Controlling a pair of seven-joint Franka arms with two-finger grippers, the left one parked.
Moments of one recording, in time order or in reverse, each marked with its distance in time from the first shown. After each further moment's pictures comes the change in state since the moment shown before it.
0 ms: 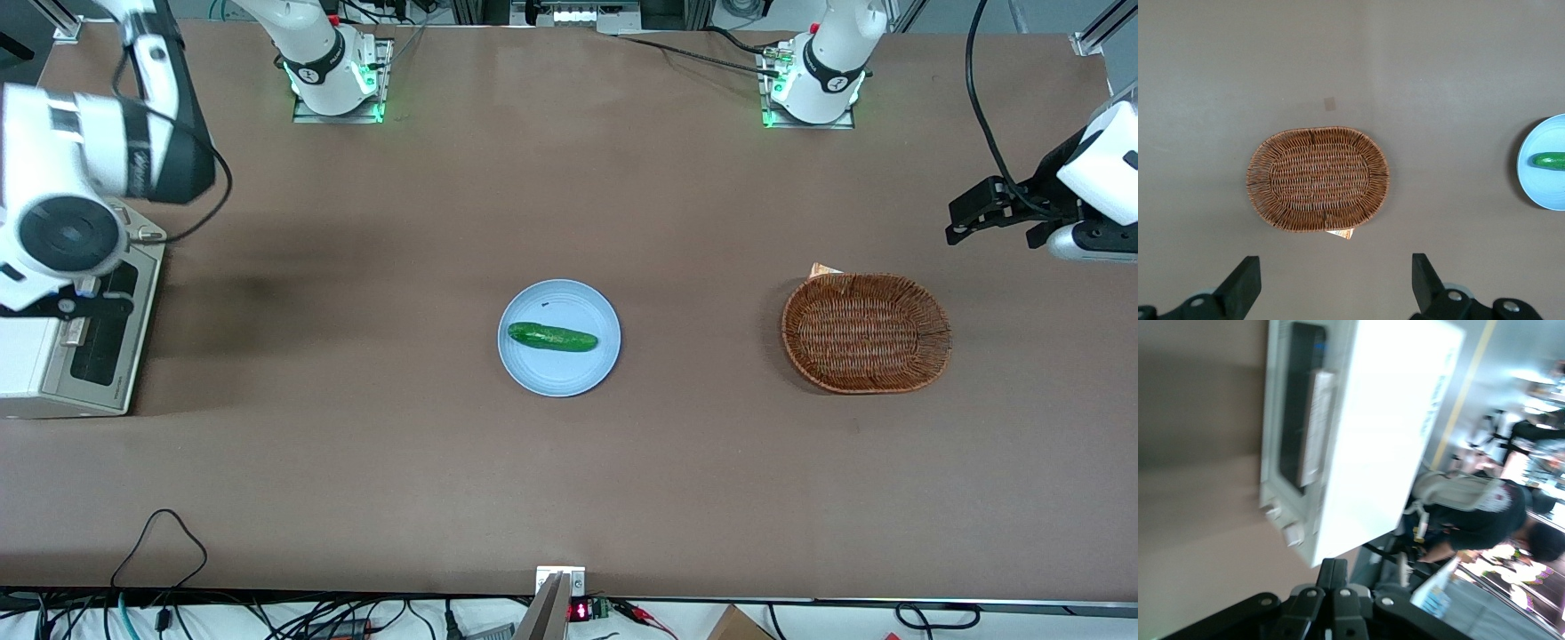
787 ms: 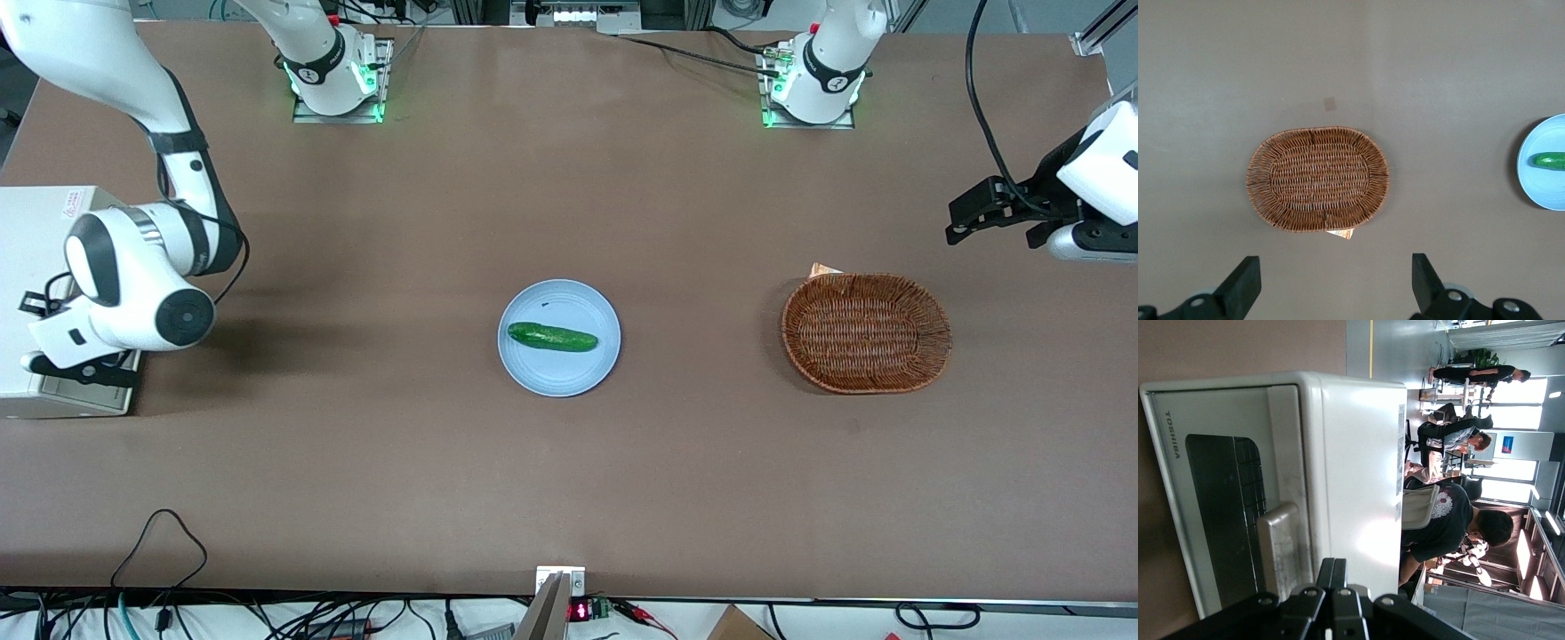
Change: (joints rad) arm -0.069 0.235 -0.017 -0.051 -0.322 0.251 0.501
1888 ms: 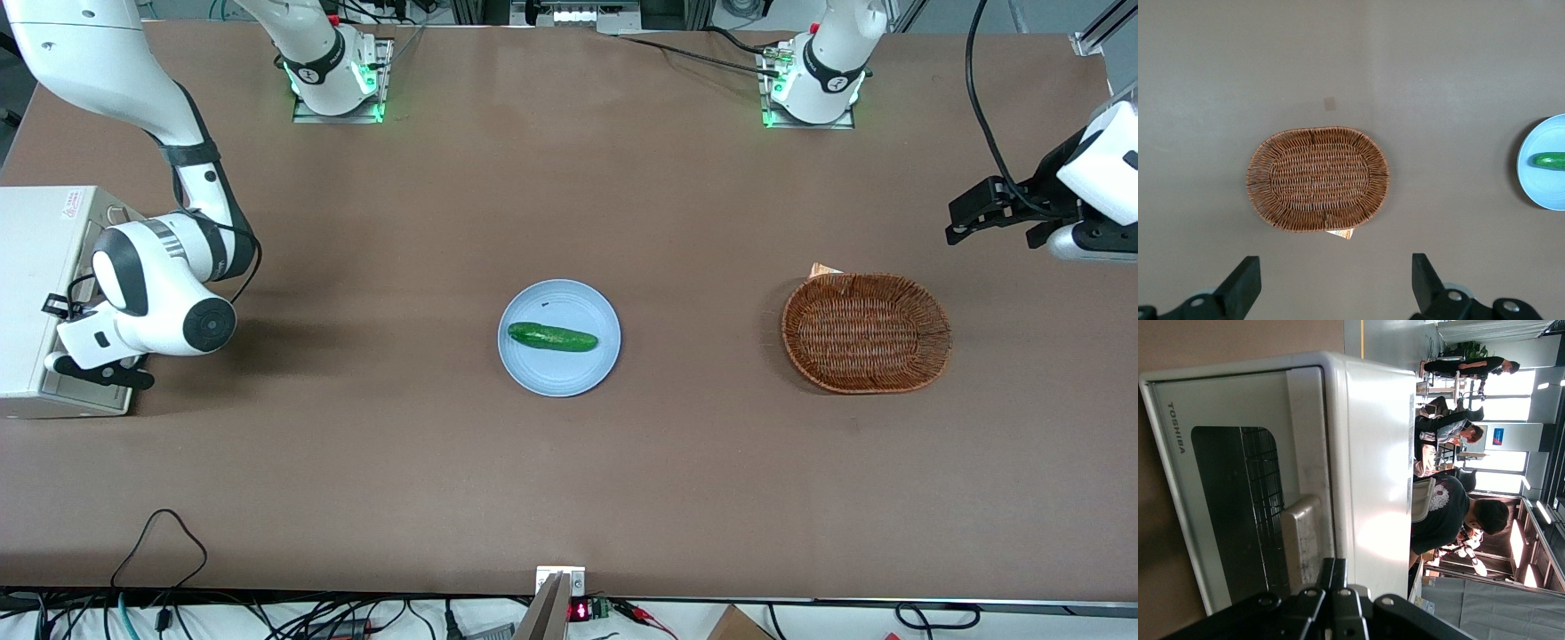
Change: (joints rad) arm 0.005 0.020 0.004 -0.014 -0.007 -0.021 0.053
